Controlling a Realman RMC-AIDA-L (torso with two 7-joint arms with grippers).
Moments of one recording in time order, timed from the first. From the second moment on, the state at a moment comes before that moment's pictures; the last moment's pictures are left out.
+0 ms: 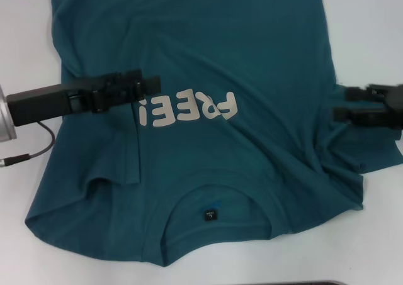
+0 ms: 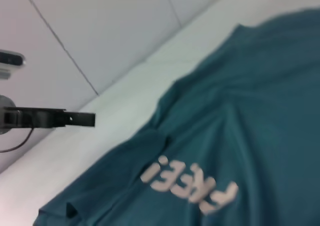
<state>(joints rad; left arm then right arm) -0.41 -2.16 -2.45 -0.82 -1.23 1.67 -1.86 0.35 1.97 -0.70 -0.76 -2.01 -1.66 1.71</state>
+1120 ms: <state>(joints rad) -0.44 -2.16 -2.40 -0.76 -1.24 1.57 -1.75 0.34 1.95 -0.37 -0.80 -2.35 -1.69 1.97</state>
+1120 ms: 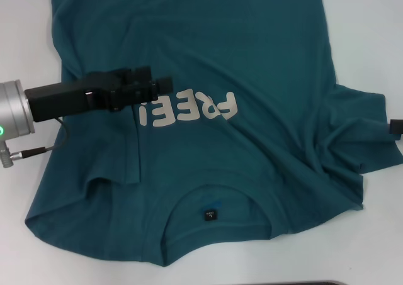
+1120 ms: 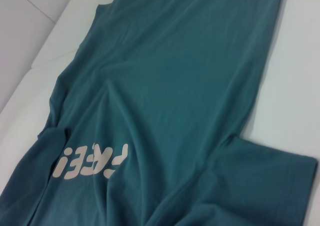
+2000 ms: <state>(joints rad) -0.44 -2.16 -2.40 -0.75 -1.24 1.54 -1.75 0.36 1.97 -0.41 -0.75 -2.35 -1.63 1.97</state>
